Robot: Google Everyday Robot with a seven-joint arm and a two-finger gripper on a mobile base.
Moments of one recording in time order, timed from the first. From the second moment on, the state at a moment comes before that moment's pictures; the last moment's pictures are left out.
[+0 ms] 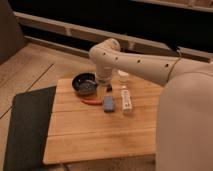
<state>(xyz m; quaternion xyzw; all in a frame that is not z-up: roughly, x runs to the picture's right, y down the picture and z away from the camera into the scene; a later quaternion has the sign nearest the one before) -0.004 0.010 0.781 -0.32 0.01 0.11 0.94</state>
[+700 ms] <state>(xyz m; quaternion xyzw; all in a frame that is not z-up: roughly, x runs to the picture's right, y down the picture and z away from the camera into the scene) -0.040 0.023 0.817 -0.35 0.00 0.08 0.93</state>
